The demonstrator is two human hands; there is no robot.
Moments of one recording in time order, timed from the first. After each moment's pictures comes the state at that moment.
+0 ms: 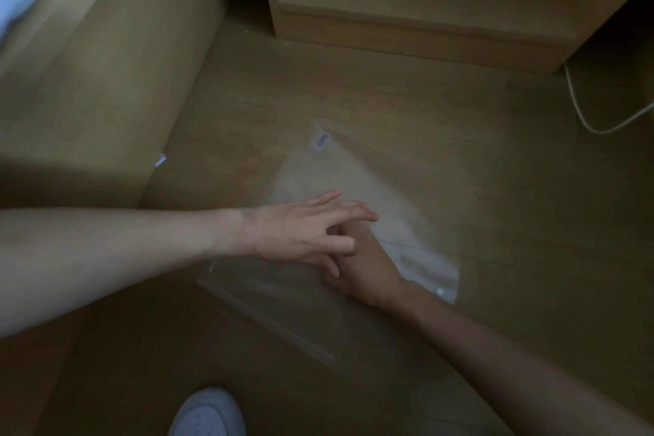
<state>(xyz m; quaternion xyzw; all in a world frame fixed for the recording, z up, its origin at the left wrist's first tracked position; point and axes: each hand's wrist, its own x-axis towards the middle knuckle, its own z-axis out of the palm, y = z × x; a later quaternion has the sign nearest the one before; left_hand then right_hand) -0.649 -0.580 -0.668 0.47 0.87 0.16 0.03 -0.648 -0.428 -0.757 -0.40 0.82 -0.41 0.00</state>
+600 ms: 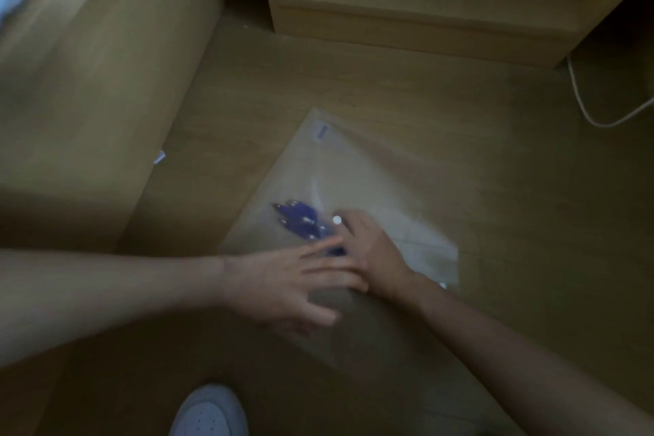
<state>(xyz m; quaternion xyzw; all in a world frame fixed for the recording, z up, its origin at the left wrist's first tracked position) -0.592 -0.582 -0.675 0.56 0.82 0.08 0.00 -0.661 -0.403 -0.753 -0.40 0.86 -0.29 0.10</state>
